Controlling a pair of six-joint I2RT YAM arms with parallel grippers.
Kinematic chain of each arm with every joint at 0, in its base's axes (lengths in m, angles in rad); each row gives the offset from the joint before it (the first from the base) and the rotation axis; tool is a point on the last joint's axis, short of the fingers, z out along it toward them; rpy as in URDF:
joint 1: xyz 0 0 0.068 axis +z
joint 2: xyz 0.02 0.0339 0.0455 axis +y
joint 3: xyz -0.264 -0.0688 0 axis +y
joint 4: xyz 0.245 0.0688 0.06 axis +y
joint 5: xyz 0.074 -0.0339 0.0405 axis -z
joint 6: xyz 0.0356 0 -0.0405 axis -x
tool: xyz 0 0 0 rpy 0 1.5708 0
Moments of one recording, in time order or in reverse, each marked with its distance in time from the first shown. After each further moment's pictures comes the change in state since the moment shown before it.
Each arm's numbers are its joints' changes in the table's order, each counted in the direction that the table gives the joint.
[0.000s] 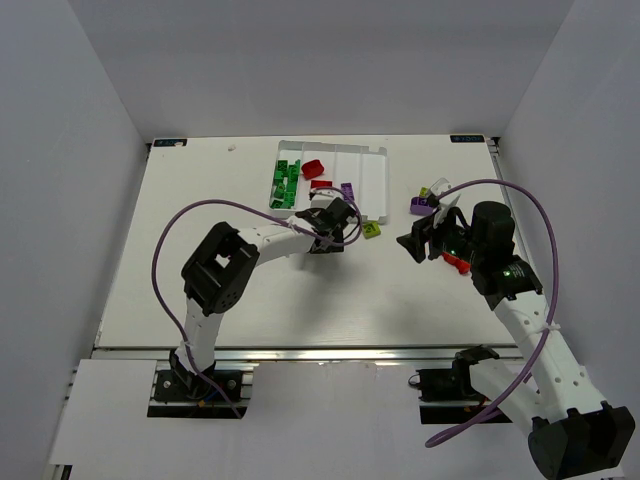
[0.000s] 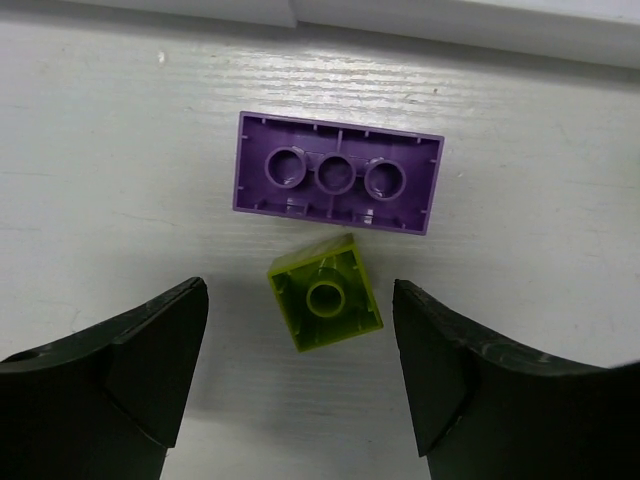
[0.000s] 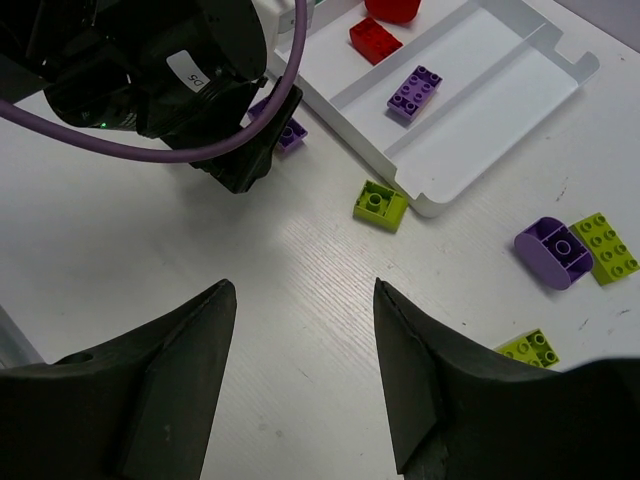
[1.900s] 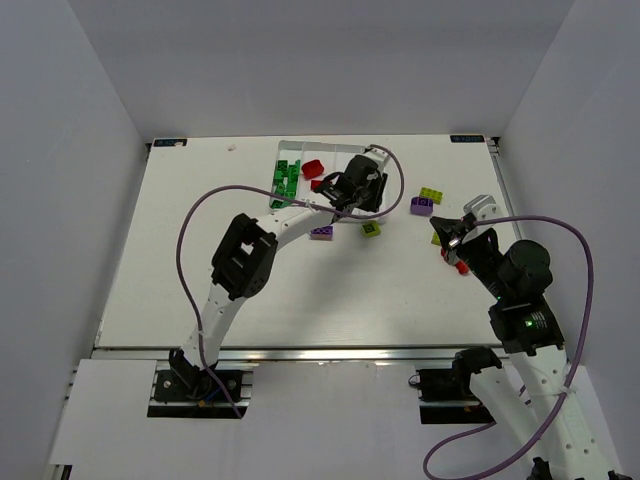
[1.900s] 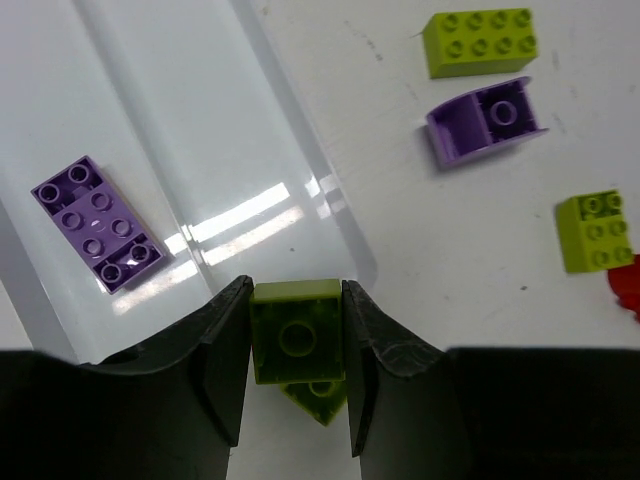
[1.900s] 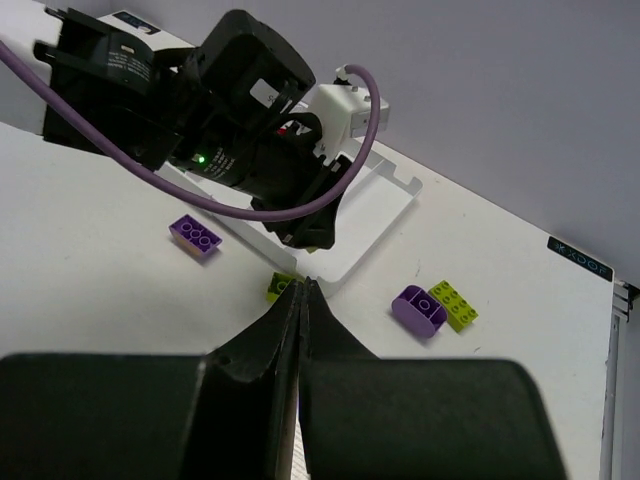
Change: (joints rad) left arm 0.016 0.254 -0.510 -0.276 0.412 -0.454; right arm 0.001 -0.323 0.082 -0.146 0.183 -0.034
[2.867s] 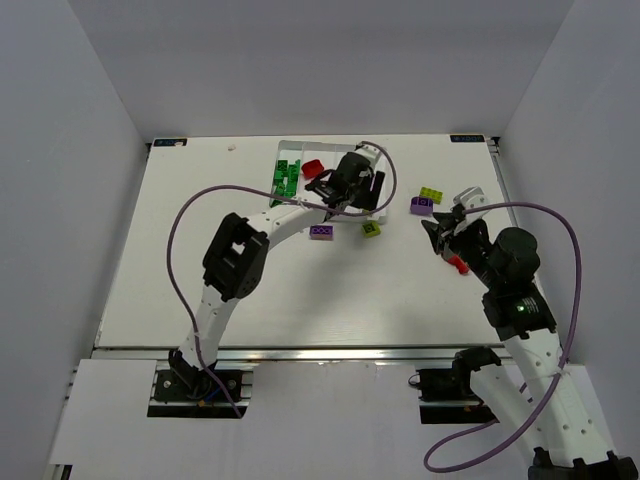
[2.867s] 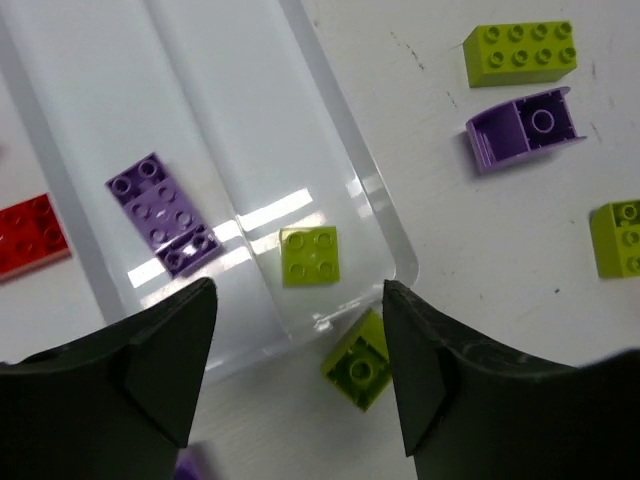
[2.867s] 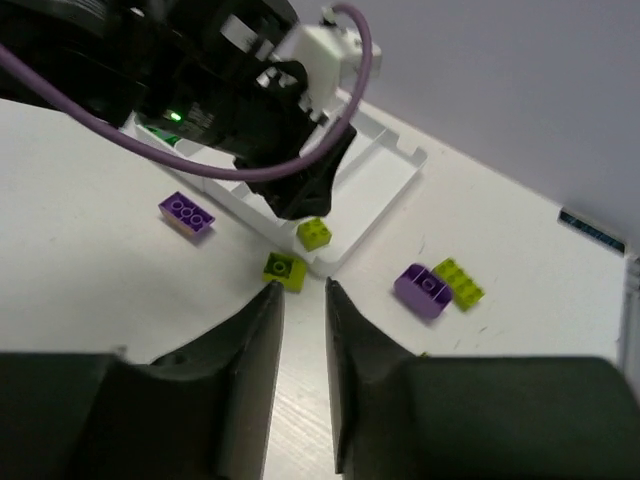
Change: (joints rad) left arm 0.029 0.006 -0.016 0.024 -0.044 -0.024; right arm 0.000 0.070 0.005 -0.005 0.019 0.010
